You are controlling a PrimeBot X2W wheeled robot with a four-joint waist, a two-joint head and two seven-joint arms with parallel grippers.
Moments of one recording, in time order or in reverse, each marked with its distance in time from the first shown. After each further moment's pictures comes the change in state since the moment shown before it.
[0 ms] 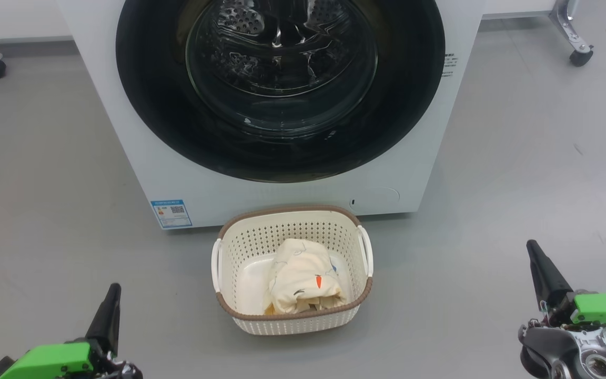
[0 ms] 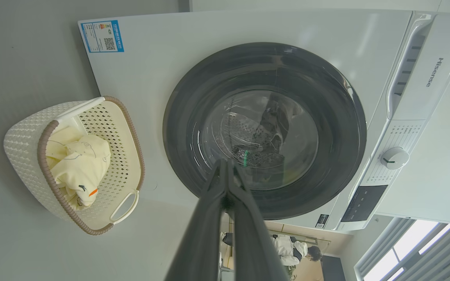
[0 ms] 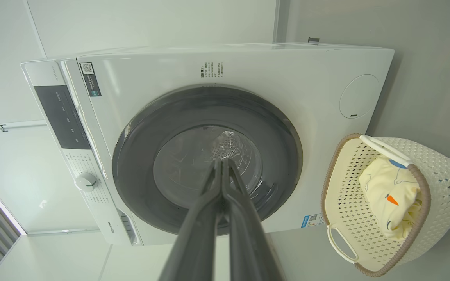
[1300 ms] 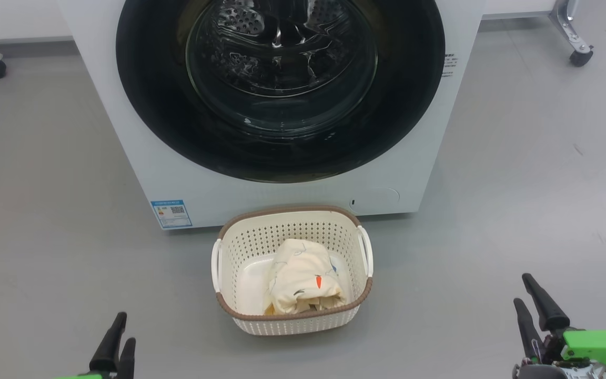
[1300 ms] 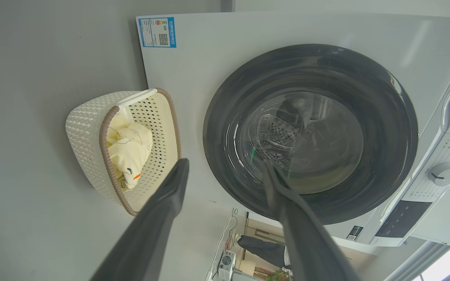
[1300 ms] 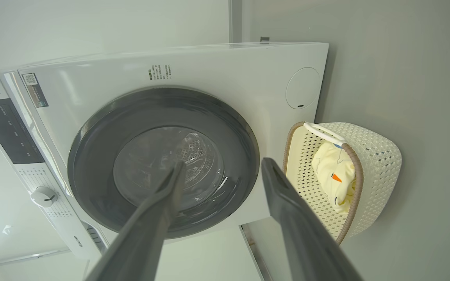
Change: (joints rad) left arm 0.065 -0.016 -0.009 0.077 0.000 0.003 -0.002; right arm 0.078 0.015 0.005 0.074 0.000 0.000 0.000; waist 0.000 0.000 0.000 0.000
